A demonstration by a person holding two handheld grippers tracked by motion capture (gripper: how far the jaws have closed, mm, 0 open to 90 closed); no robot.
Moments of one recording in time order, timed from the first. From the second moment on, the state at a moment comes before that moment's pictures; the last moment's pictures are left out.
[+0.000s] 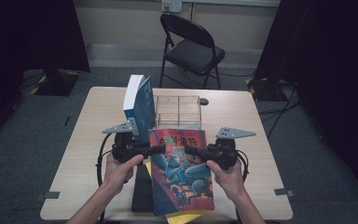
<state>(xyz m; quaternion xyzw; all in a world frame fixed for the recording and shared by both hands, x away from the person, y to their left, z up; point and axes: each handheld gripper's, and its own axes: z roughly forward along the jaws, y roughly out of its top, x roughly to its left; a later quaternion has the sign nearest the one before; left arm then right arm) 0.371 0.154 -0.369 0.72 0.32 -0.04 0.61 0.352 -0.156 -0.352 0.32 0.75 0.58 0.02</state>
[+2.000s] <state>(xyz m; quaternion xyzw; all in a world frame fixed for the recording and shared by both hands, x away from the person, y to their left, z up) 0.314 0.144 -0.333 0.74 0.22 0.11 0.62 0.349 -0.170 -0.343 0.28 0.76 0.58 0.11</state>
